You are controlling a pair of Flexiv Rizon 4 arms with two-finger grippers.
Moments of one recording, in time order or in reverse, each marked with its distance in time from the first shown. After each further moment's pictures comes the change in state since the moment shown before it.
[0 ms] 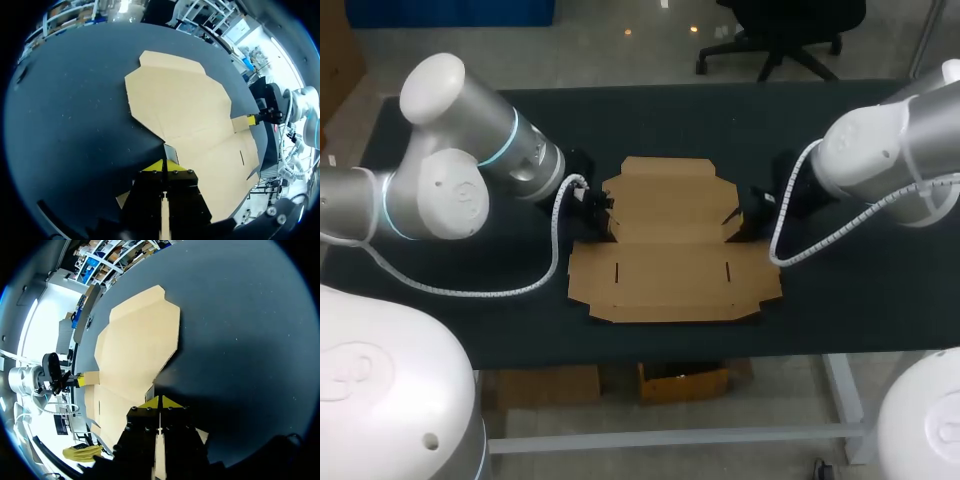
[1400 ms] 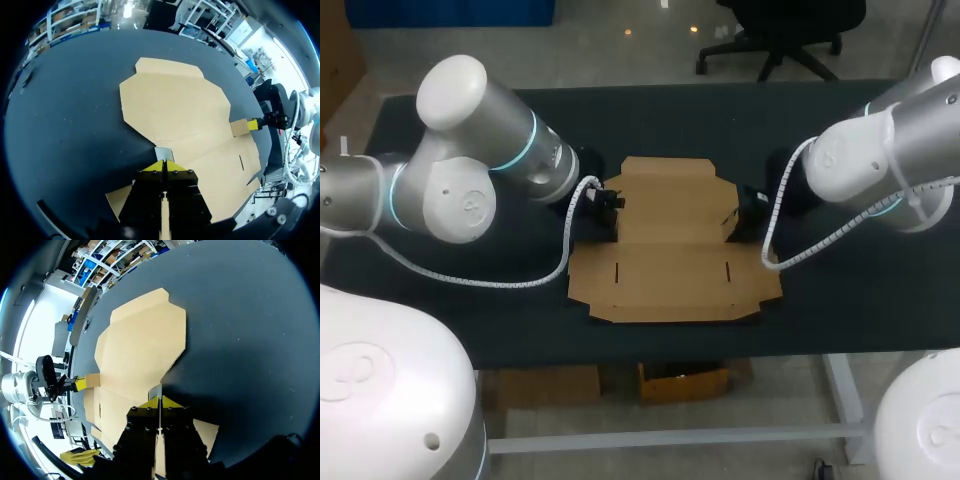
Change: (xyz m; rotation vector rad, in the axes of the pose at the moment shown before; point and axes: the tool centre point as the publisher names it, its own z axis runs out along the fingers) left arm 0.014 -0.004 -0.002 0.040 -0.060 0.001; right arm 0.012 -0.001 -0.002 -0.034 -0.047 0.005
